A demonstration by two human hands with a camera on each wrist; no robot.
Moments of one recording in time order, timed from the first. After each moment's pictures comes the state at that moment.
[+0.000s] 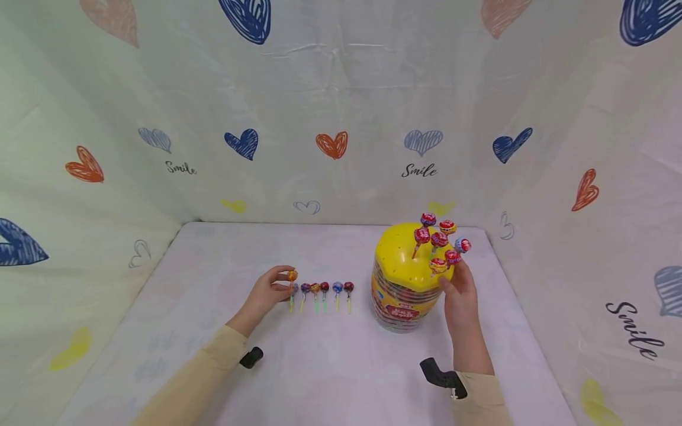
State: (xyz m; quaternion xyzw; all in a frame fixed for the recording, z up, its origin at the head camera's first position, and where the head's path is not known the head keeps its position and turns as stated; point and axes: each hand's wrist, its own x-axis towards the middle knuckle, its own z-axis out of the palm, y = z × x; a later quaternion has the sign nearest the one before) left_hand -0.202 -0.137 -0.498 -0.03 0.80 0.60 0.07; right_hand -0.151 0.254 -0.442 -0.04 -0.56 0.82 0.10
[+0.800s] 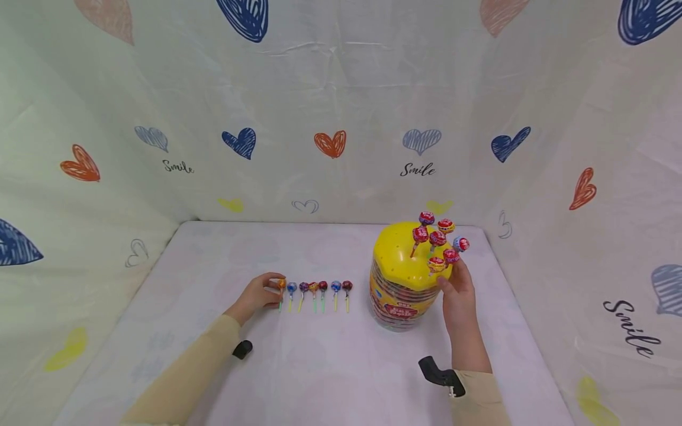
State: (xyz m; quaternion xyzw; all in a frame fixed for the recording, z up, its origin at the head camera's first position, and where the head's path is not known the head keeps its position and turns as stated) left_hand -0.224 -0.169 -0.534 -0.08 0.82 0.54 0.14; right_hand -0.152 0.254 -0.445 -0.03 -0.55 0.83 0.12
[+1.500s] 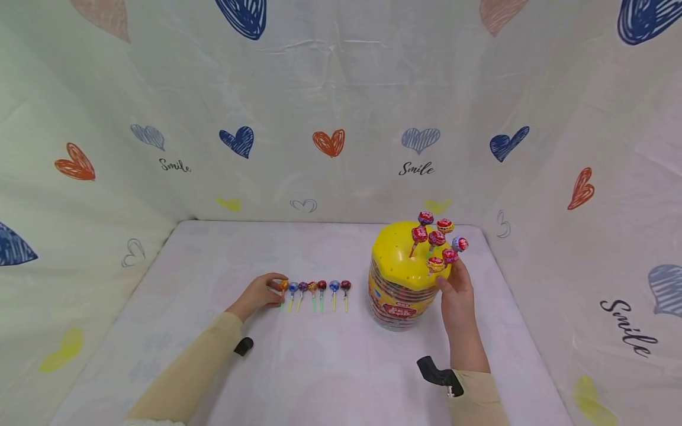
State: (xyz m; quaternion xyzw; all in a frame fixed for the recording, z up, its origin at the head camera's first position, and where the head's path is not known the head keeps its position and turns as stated) left_hand -0.231 -0.166 -0.540 -0.04 0.84 0.52 0.15; right_hand -0.151 0.253 -0.445 -0.03 -0.55 0.83 0.12
